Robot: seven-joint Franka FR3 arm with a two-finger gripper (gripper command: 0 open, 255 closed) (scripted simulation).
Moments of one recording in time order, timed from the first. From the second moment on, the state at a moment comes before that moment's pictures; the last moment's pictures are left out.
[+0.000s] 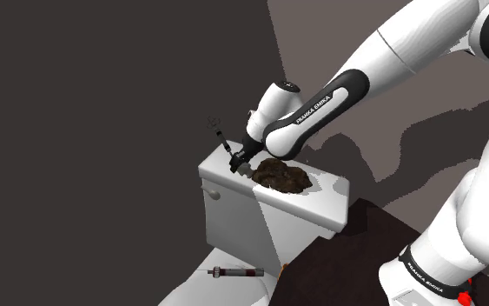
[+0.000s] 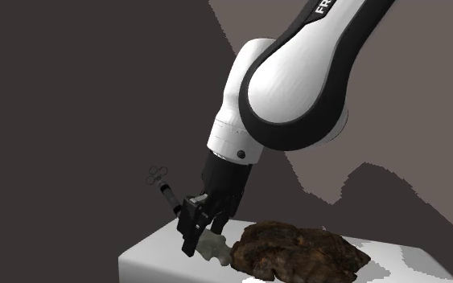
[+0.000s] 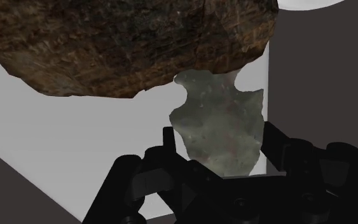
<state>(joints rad) 0.15 0.20 0.13 -2.37 0.03 2.91 0.03</state>
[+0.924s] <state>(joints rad) 0.14 0.10 0.13 -2.35 0.05 2.79 0.02</state>
